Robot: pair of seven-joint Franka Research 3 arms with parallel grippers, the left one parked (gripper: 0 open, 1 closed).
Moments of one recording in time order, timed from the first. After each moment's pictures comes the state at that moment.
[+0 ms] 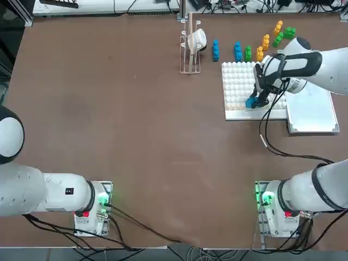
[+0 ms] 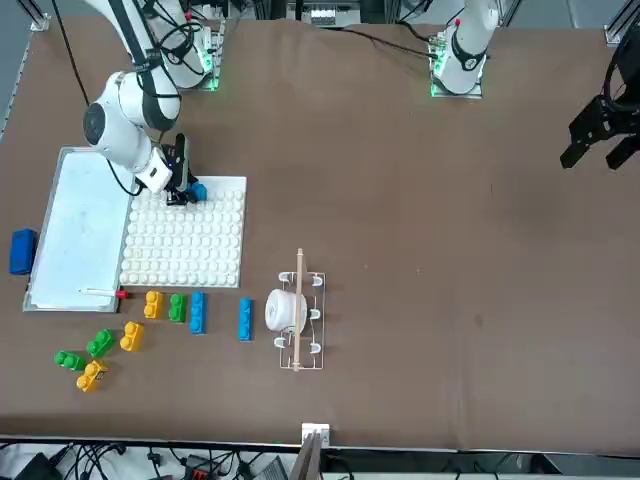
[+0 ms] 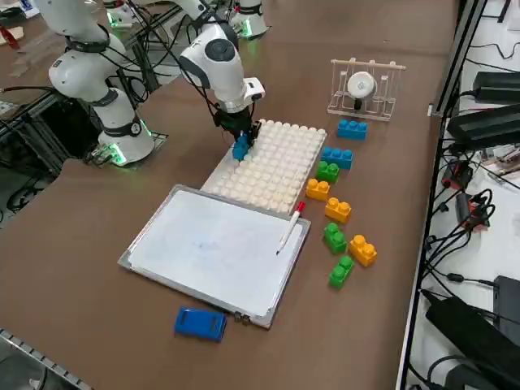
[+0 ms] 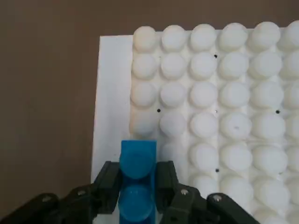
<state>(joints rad) 0.05 0.08 0.09 -2.55 0.41 2.53 -1.80</state>
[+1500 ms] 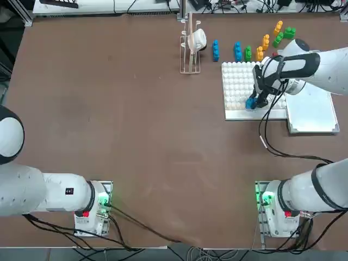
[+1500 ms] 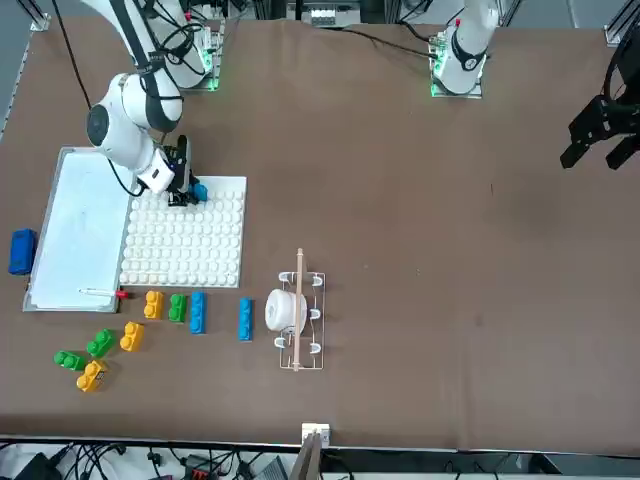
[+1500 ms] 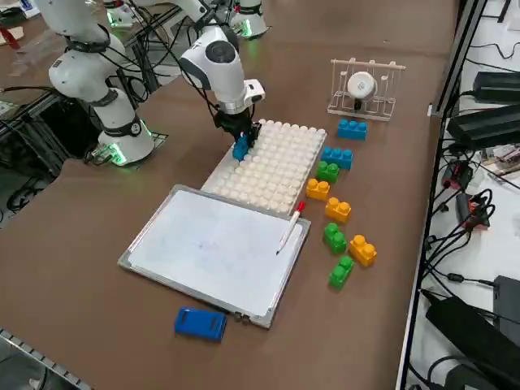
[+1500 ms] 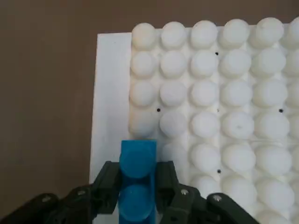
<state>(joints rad) 0.05 0.09 0.09 -2.55 0.42 2.55 -1.79</state>
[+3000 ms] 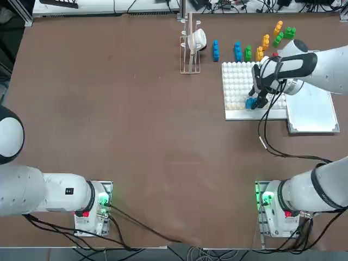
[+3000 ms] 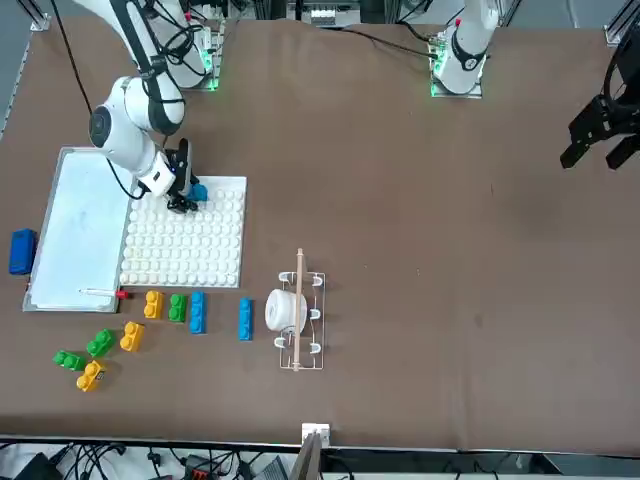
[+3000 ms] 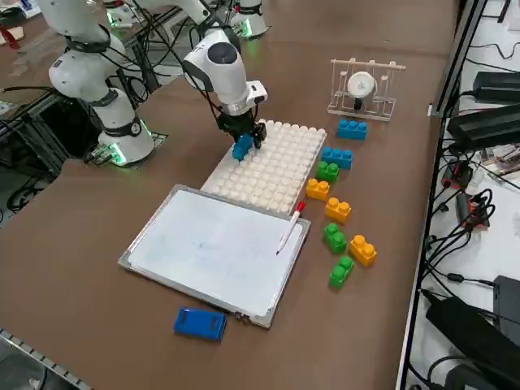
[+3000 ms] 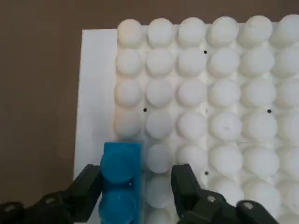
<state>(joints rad) 0.06 0.13 0.09 -2.53 0.42 2.61 -1.79</state>
